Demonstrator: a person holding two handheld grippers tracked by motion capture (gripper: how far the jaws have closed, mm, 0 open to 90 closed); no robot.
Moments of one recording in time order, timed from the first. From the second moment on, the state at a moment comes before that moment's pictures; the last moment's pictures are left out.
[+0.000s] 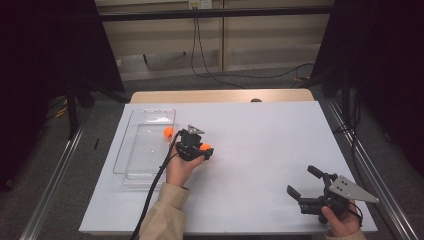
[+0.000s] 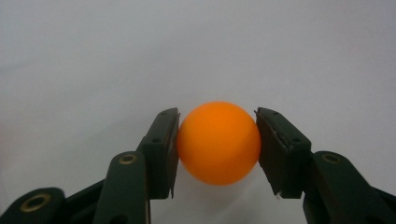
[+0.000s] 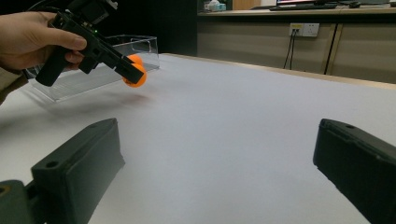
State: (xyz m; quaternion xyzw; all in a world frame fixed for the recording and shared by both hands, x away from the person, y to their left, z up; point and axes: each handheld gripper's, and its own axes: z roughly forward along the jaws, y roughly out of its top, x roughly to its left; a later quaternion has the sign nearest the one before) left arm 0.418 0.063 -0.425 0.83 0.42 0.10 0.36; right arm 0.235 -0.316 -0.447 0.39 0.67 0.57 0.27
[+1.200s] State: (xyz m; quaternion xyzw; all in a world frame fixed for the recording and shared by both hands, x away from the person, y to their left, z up) left arm 0.414 0.080 -0.398 0.81 0.43 0.09 0.38; right arm 0.235 -0.316 -0.446 0.39 0.67 0.57 0.27
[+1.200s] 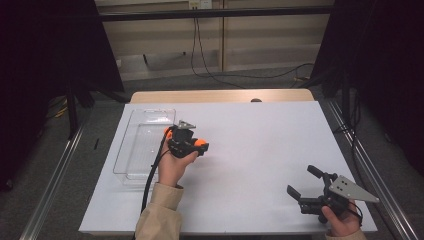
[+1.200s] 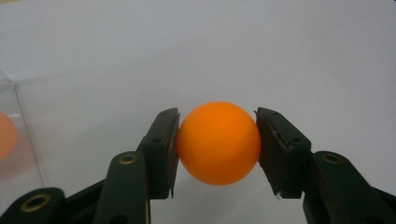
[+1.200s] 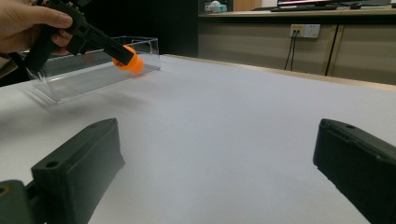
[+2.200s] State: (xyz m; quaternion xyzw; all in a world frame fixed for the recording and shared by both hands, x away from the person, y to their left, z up) left arm 0.414 0.093 -0.388 0.81 0.44 0.09 0.38; right arm 0.235 -0.315 -0.446 0.39 0.67 0.57 0.27
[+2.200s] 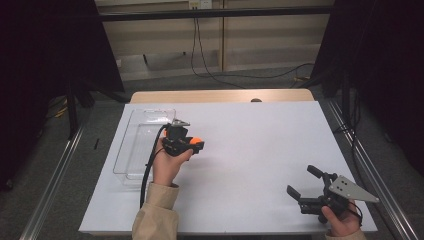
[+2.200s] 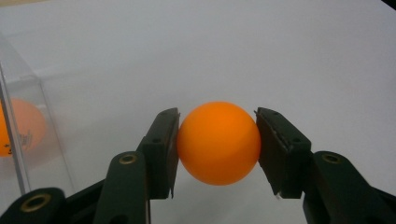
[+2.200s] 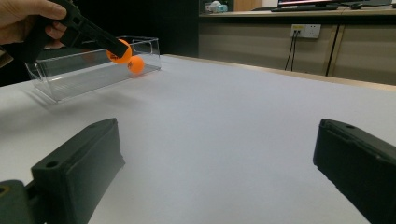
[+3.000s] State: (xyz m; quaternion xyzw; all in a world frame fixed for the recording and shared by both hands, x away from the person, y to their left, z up) left arm 0.414 0.104 -0.382 0.80 0.45 0.09 0.39; right arm 0.235 -0.316 -0.446 0.39 0.67 0.57 0.27
